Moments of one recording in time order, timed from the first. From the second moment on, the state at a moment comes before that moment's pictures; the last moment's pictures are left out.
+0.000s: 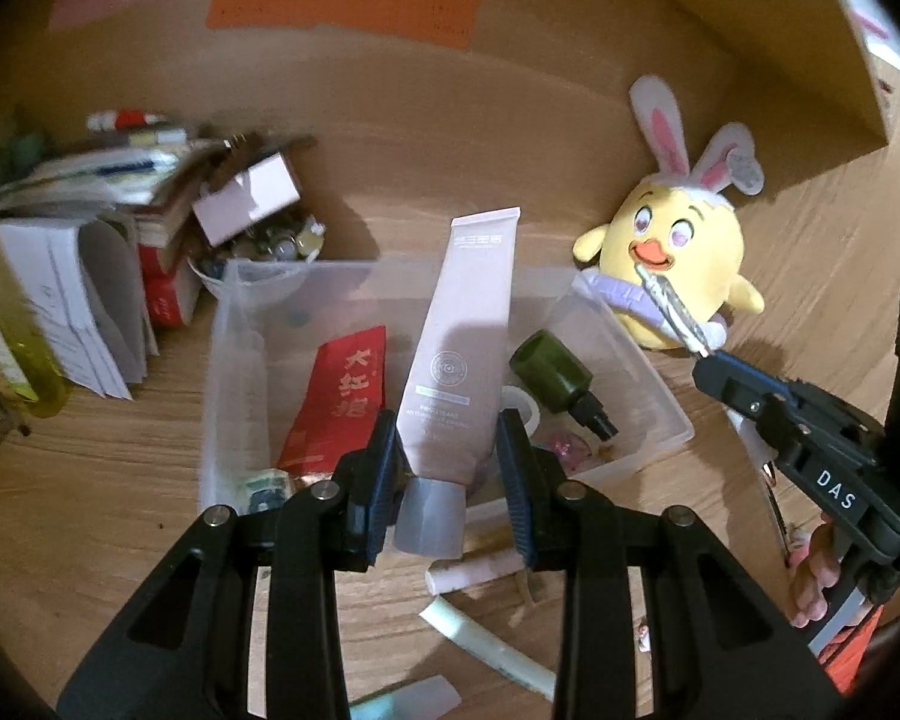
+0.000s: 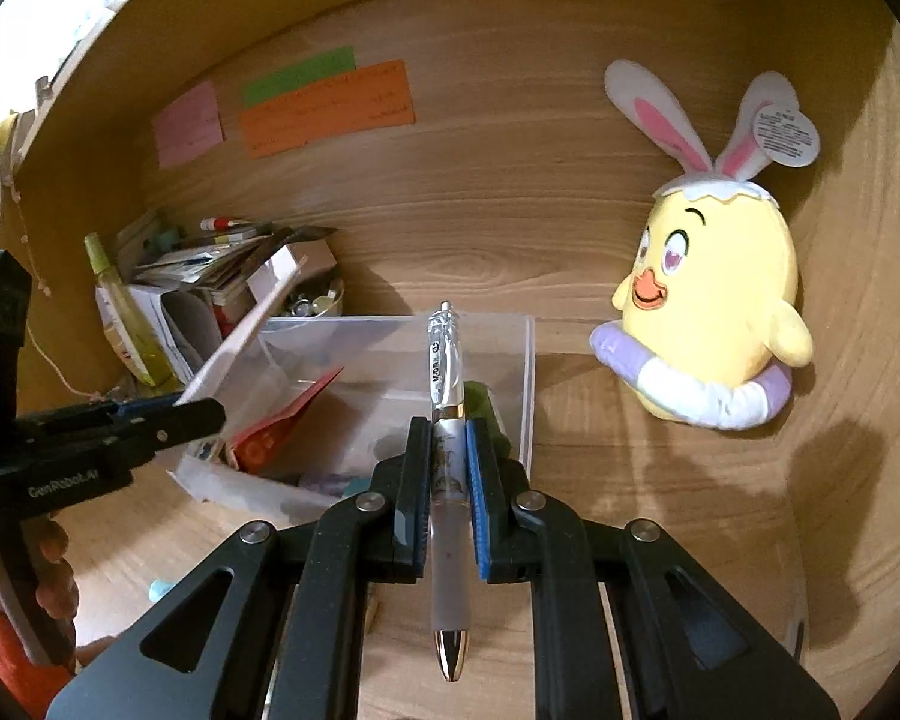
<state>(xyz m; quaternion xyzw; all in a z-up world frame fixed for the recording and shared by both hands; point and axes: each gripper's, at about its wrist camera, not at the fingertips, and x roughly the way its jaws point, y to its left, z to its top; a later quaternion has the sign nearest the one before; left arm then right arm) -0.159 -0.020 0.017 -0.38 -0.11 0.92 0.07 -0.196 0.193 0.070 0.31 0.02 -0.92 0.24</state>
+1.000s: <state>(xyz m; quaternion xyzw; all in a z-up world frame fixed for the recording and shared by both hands) -0.130 -0.031 0.015 -0.37 -0.06 0.93 0.05 -0.254 0.138 0.038 0.37 0.11 -0.89 0.24</state>
